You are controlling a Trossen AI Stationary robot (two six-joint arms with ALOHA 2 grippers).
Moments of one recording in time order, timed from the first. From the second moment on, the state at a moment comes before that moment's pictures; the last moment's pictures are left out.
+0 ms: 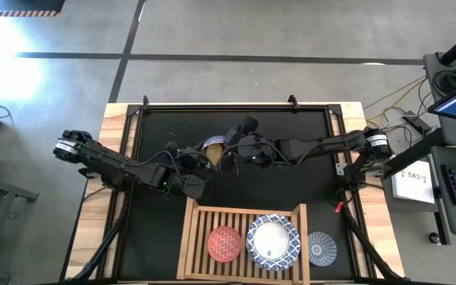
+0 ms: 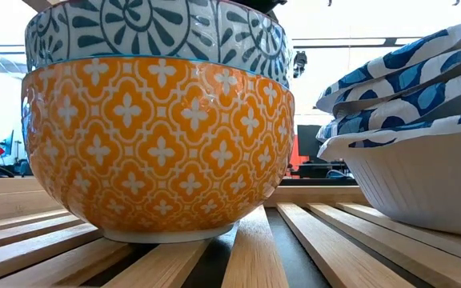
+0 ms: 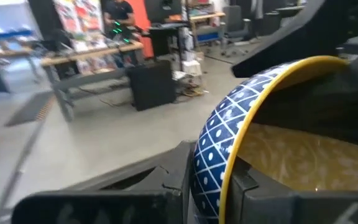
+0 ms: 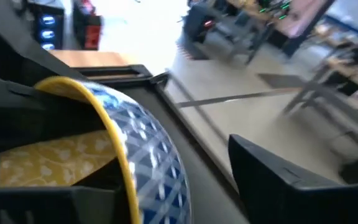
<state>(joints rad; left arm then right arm) -0.29 1.47 1.02 -0.14 -1.38 -0.54 0.05 1.73 1.45 -0.10 0.70 -0.08</state>
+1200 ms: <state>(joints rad) -0.27 1.48 1.02 -0.13 -0.33 -0.75 0.06 1.38 1.45 -0.88 0.09 0.38</state>
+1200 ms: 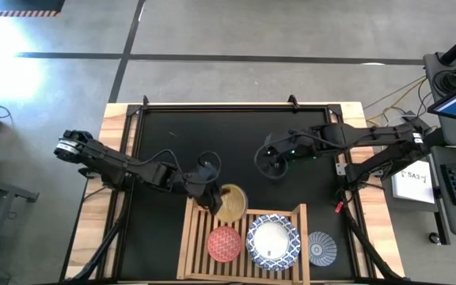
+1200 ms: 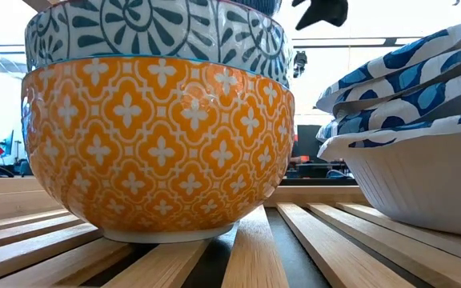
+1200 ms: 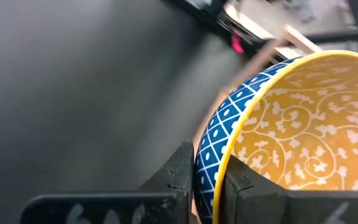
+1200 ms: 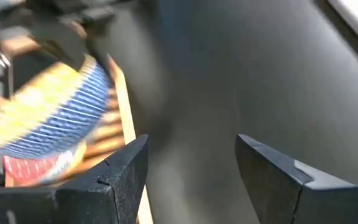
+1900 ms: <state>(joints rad) -0.45 1.81 1.53 -0.78 -0.08 -0.91 0.24 1.42 1.45 -1.05 0.03 0.57</state>
